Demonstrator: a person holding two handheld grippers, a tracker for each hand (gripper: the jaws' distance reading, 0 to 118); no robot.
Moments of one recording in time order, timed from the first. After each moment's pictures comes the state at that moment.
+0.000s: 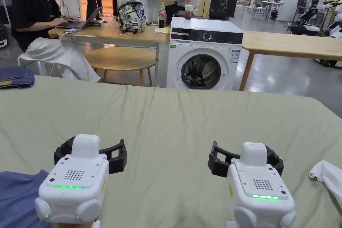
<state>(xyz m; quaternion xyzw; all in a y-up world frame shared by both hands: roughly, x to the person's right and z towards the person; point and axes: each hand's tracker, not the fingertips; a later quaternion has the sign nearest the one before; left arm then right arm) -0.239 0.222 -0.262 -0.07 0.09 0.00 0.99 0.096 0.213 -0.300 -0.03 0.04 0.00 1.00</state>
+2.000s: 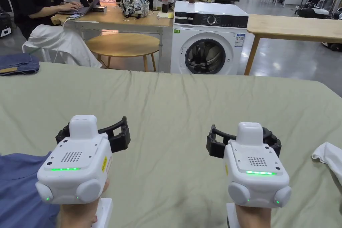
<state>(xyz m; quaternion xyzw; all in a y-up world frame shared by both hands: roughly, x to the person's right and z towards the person) -0.236 0.236 -0.242 -0.04 0.08 0.05 0.99 0.080 0.219 -0.290 -0.05 0.03 0.03 1.00</state>
